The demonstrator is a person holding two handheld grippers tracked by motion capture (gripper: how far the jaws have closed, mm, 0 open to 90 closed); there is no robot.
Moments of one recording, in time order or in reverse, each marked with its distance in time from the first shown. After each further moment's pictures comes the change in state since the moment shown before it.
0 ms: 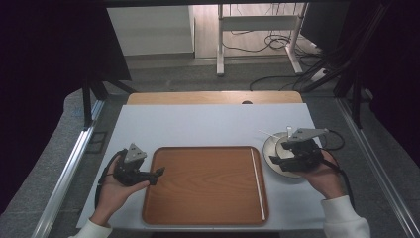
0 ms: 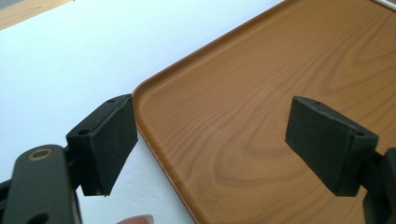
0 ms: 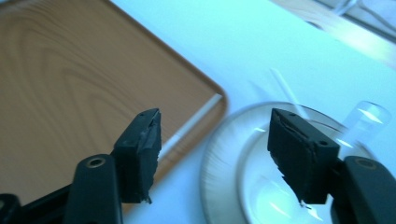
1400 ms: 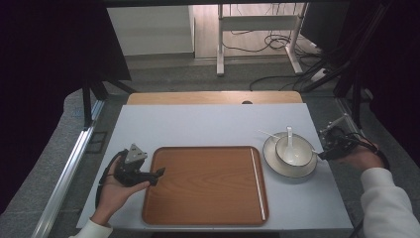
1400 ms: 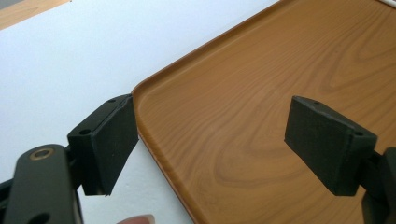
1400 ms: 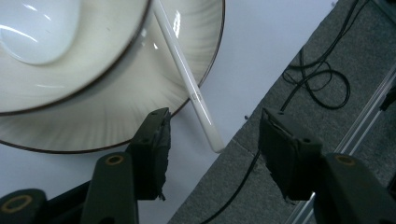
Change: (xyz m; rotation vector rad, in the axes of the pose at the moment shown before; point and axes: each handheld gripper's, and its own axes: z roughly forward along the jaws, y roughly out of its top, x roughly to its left) left arm 0.000 -0.002 0.003 -0.004 -0.006 0.011; right arm -0.139 -0.059 0.014 0.508 -0.133 0.023
